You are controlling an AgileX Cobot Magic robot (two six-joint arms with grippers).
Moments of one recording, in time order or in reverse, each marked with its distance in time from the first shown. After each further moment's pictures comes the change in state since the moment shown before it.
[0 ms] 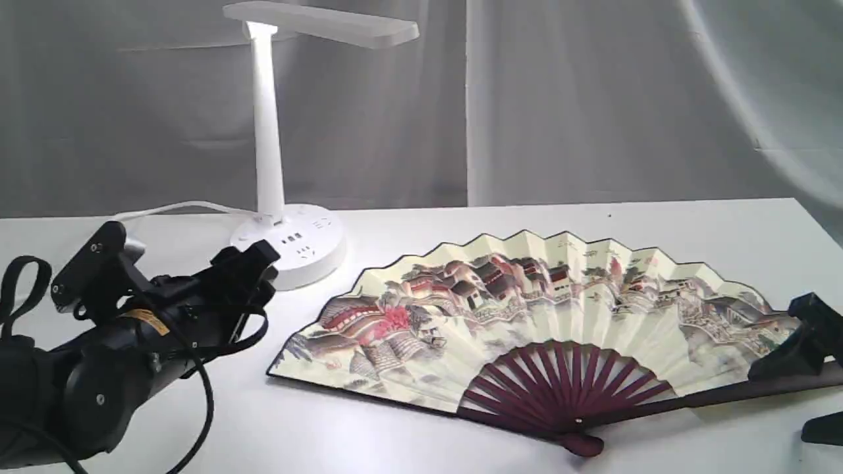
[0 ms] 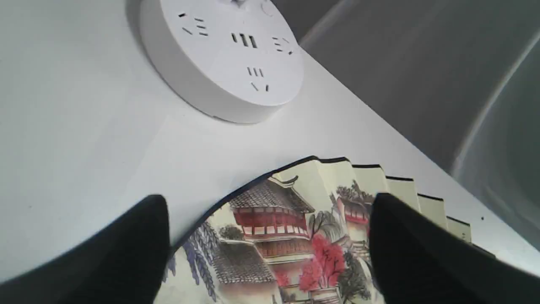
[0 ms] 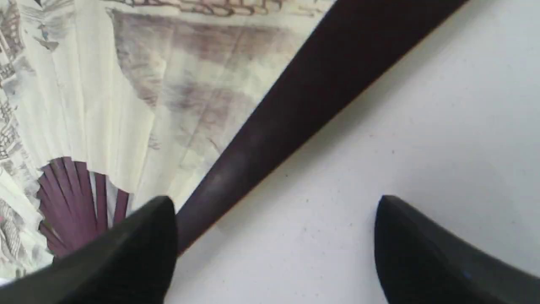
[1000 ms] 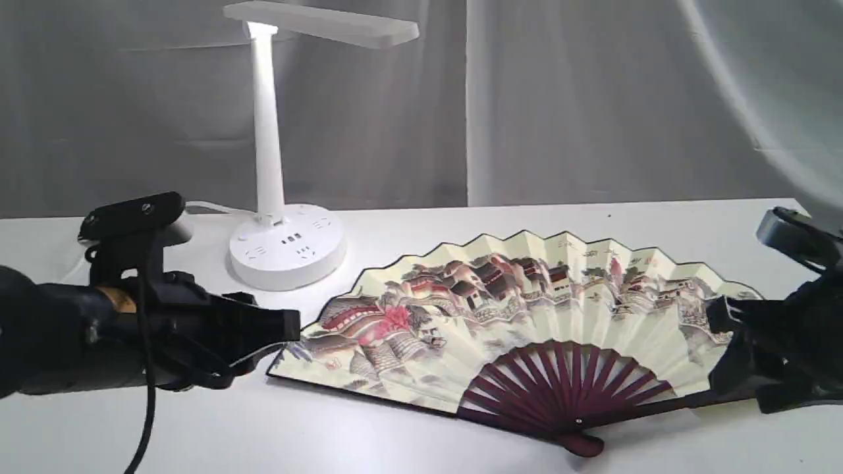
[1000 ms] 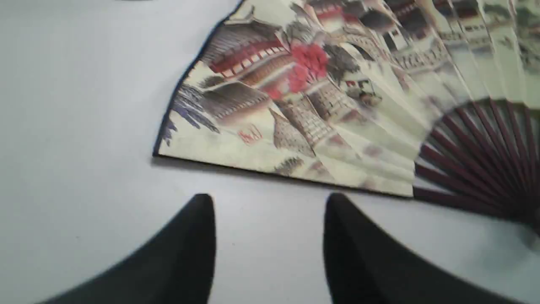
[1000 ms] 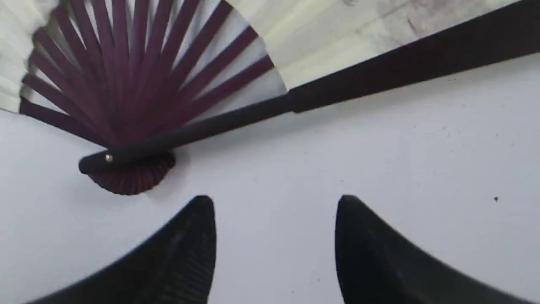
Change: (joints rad) left arm 0.000 -0.270 -0.056 0.074 0.670 0.545; right arm 0.305 -0.264 0.000 -0.441 0.021 0.171
